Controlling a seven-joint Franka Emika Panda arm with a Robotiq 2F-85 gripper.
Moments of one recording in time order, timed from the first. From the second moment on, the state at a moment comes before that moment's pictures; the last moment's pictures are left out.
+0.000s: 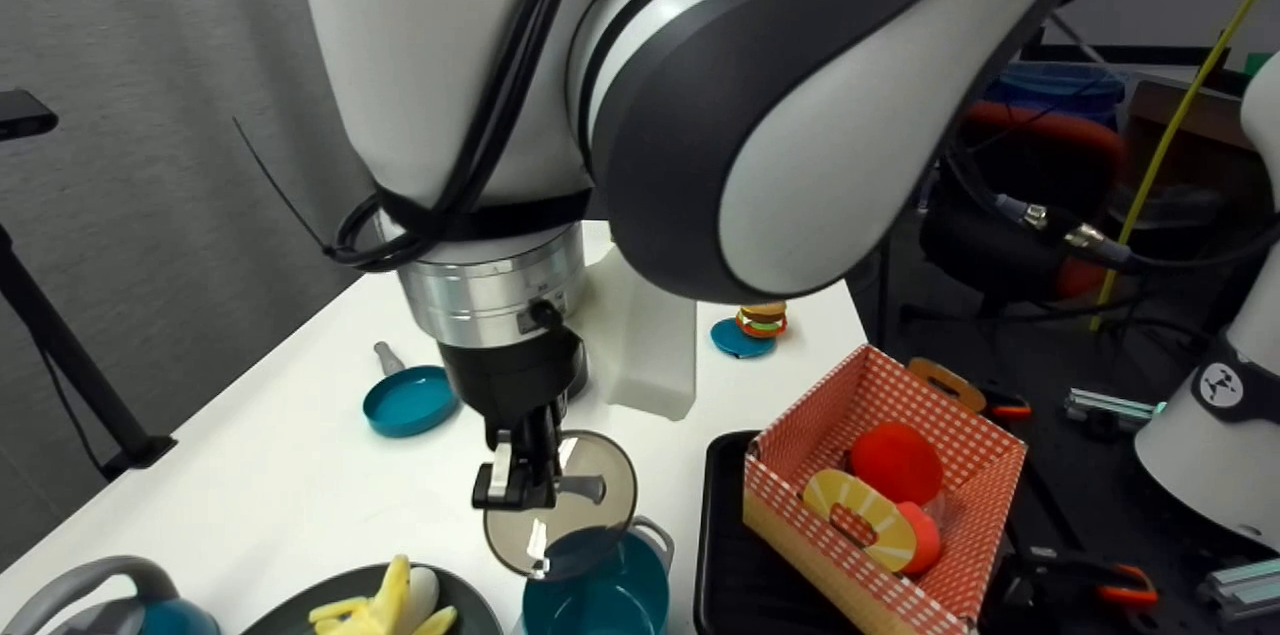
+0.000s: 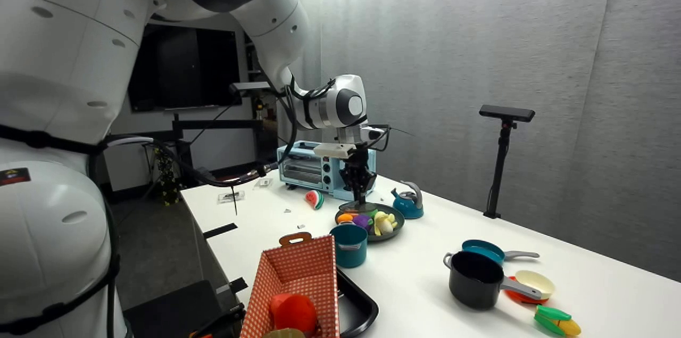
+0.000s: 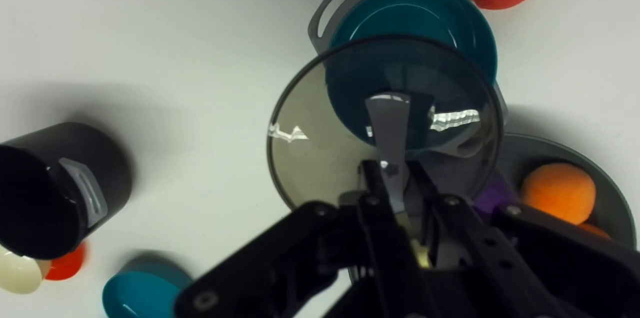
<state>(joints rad) 0.24 0.40 0.07 -1.92 -0.22 2.33 0.38</state>
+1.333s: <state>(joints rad) 0.26 0.48 0.06 -1.97 -0.23 2.39 0.40</state>
